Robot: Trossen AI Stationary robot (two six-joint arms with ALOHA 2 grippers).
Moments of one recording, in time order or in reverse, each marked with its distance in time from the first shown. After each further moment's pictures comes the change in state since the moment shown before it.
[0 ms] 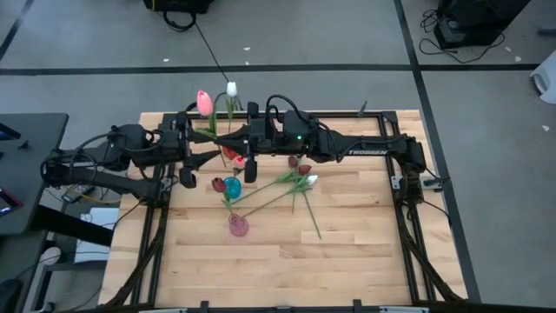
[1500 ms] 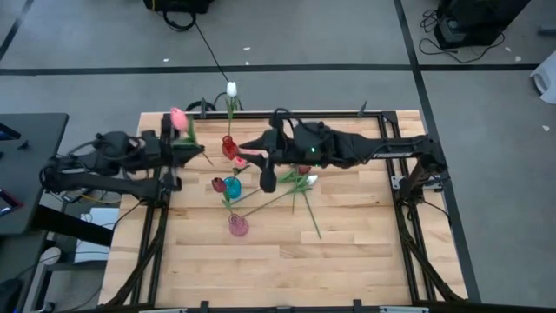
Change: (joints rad) left arm 0.002 -0.234 -0.200 0.027 0.021 0.034; right arm 0.088 -0.174 -0.116 -0.355 0.236 0.050
